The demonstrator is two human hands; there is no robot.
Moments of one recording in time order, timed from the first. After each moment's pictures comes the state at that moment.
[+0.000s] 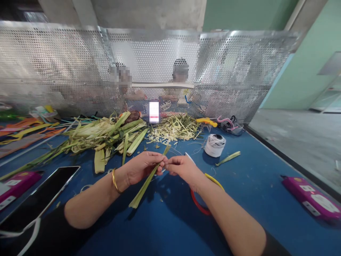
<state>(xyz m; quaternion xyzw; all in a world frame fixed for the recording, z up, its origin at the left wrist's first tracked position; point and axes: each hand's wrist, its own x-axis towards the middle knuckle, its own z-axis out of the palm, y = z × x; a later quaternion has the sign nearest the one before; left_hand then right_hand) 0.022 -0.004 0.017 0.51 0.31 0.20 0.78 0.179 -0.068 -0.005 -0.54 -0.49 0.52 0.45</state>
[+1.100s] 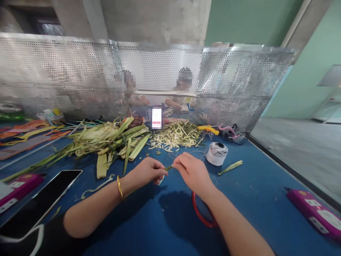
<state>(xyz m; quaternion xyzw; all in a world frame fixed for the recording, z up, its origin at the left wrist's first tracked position) 0.021 -0.002 0.010 0.72 0.38 0.18 0.55 0.194 -0.073 0.013 -0.56 -0.72 0.08 0.40</state>
